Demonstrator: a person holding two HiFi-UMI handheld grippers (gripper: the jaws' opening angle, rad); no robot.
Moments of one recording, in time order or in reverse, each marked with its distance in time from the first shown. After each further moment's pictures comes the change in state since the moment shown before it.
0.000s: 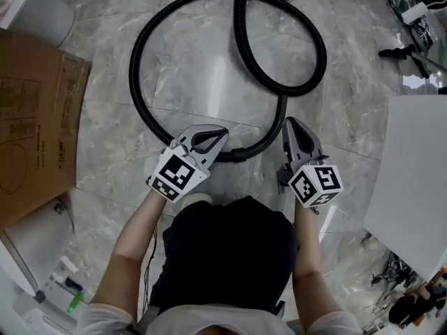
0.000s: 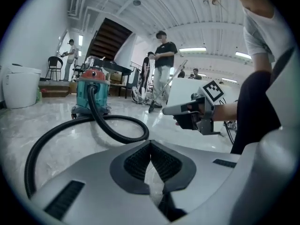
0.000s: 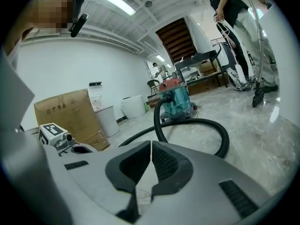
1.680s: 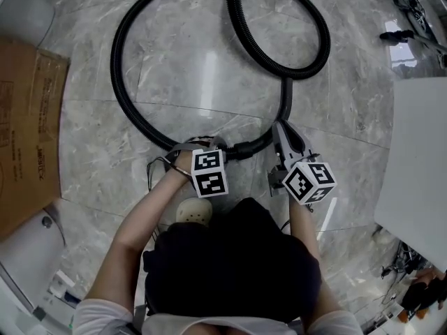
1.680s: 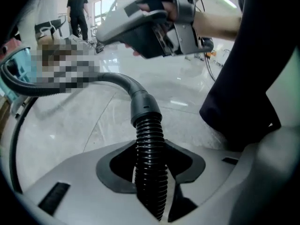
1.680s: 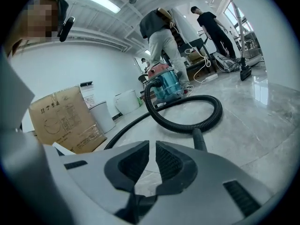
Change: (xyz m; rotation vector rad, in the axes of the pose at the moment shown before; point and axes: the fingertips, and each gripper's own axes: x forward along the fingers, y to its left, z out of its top) left arm 0.066 -0.064 -0.214 0.445 0.754 -0.345; right arm 0.009 -0.023 -0.115 0.142 0.051 -0.043
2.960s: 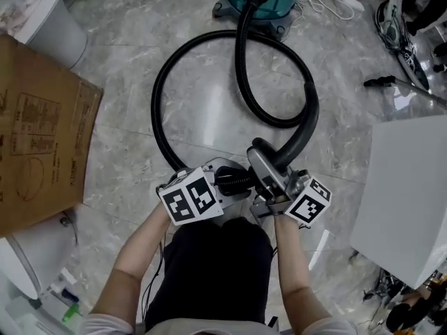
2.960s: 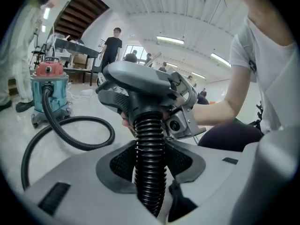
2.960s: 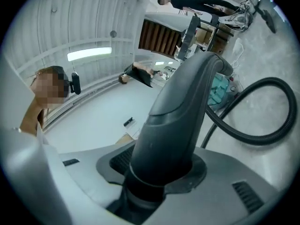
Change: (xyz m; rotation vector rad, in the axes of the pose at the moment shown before) left arm -0.273 0.030 0.152 -0.237 -0.622 -0.074; right arm -0.024 0.179 0.207 0.380 -0.115 0.614
